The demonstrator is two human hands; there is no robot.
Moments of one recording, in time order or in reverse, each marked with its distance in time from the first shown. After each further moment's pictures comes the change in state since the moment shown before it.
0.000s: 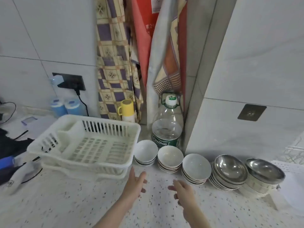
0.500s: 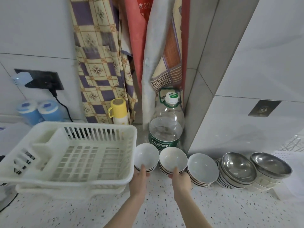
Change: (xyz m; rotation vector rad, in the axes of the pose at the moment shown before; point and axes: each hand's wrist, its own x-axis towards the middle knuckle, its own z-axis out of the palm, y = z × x) left_hand 0.071 0.014 0.010 -0.296 0.172 0.038; right_hand 0.063 -0.029 0.064 0.039 0.406 0.002
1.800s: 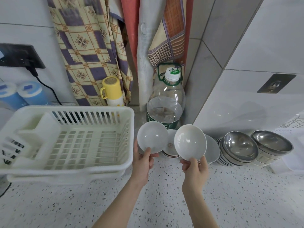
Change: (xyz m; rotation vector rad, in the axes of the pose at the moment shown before) left_hand -0.003 0.008 -0.004 -0.324 -0.330 0.036; right_hand -0.040 0.005 -0.035 0.596 0.105 -0.243
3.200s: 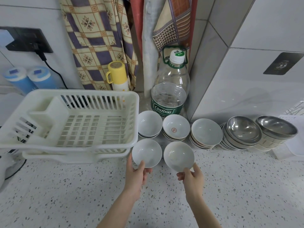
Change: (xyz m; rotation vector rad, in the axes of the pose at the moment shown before) left_hand -0.066 -0.046 -0.065 0.241 0.136 -0.153; right_hand -0.027 0.064 -0.064 -0.421 -0.189 0.206
